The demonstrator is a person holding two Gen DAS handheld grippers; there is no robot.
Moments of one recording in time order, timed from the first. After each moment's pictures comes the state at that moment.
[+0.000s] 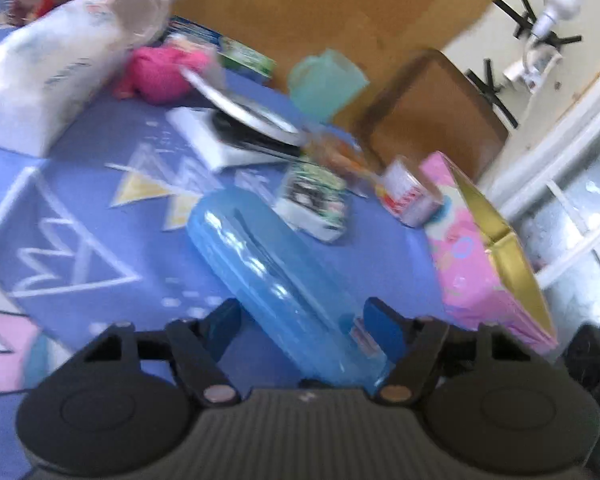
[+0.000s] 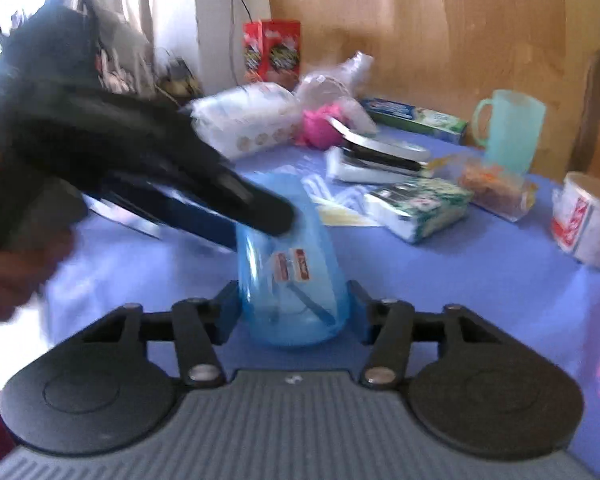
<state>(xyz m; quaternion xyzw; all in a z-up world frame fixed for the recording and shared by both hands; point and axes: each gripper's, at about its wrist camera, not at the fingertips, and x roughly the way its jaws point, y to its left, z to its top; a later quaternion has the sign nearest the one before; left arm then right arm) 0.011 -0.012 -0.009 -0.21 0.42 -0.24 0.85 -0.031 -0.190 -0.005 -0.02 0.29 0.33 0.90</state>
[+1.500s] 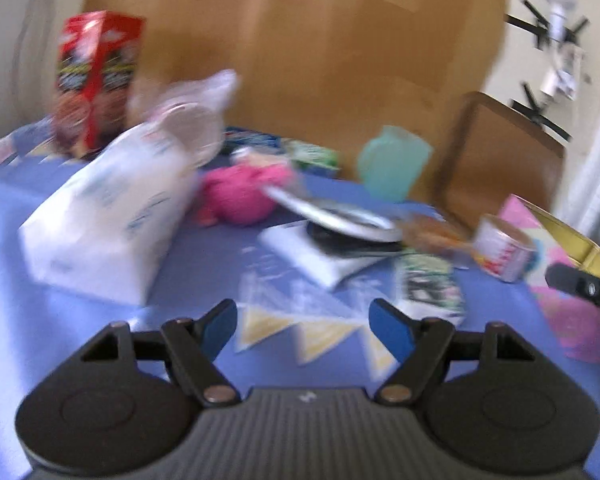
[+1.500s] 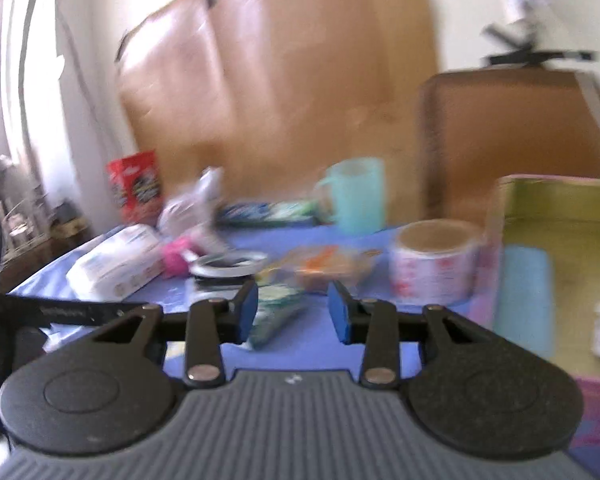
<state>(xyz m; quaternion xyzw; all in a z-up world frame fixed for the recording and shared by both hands) 0.028 0.032 -0.017 -0.10 0.30 -0.12 0.94 0.009 -0.257 0.032 0.10 0.21 0.17 0.96</state>
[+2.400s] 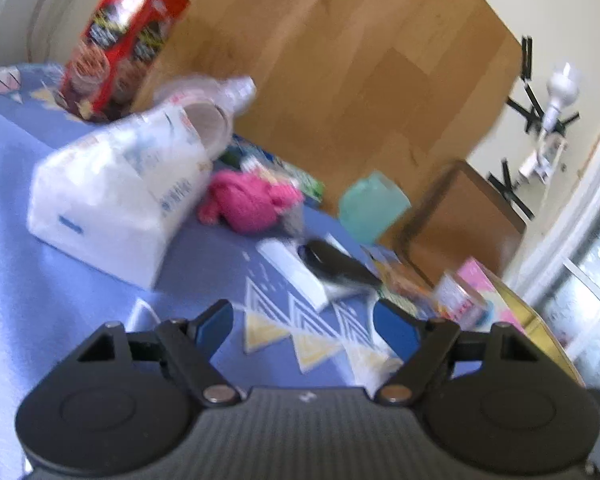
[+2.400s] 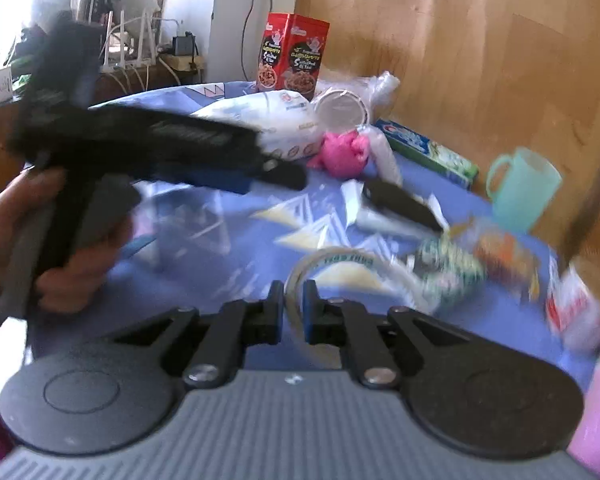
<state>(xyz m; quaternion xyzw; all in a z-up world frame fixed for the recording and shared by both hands) 0.026 0.068 -0.024 -0.23 0.27 -0.19 0.91 -0.022 -0.136 0.018 -0.13 0.29 0.30 0.90</state>
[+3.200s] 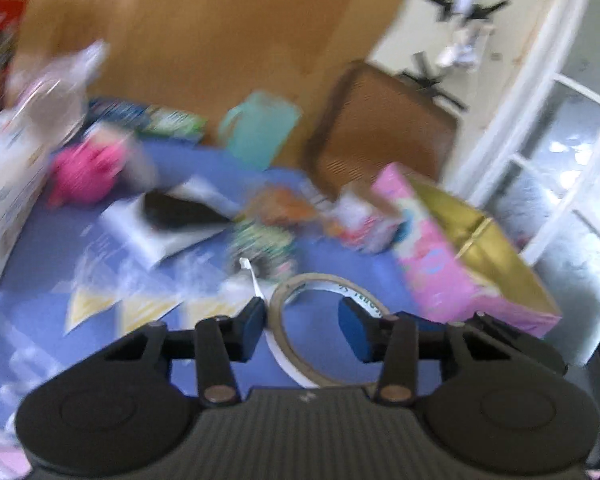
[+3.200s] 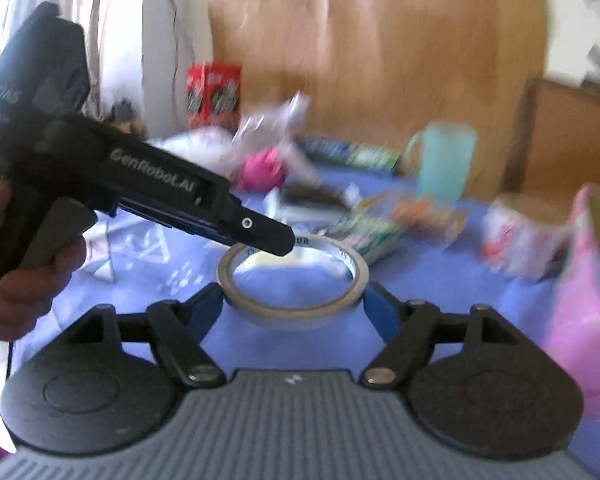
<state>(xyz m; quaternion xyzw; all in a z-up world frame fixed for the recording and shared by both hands) 0.019 -0.042 0.029 -0.11 0.33 -0.30 0.89 -0.045 -0.195 0.011 -0.03 0.23 0.22 0.95</state>
